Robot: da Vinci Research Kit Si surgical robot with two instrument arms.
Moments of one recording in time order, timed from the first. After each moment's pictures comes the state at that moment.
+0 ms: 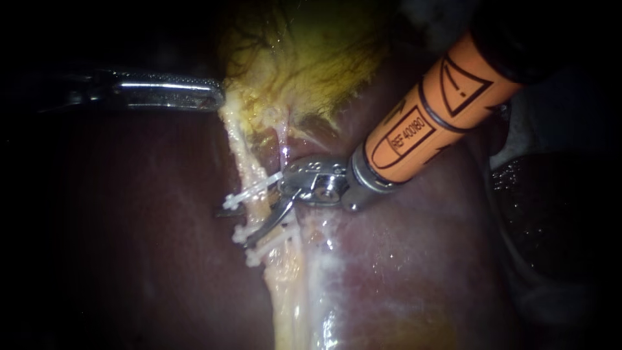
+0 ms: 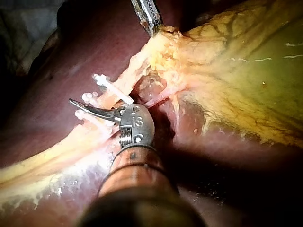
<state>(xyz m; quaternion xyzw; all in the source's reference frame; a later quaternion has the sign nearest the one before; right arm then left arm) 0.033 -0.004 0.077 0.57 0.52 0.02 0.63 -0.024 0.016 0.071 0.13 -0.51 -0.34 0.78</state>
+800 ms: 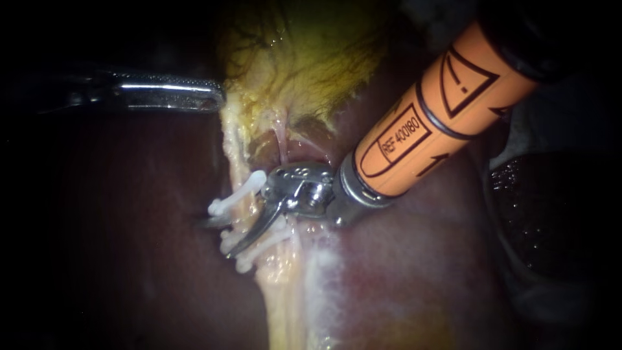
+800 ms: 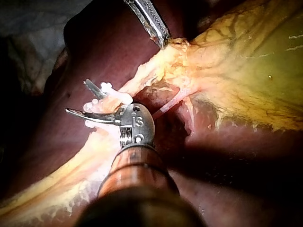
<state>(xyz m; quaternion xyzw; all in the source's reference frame) 0.035 -0.004 0.070 0.59 0.56 0.03 0.58 -0.024 0.016 0.072 0.13 -0.50 -0.34 0.78</state>
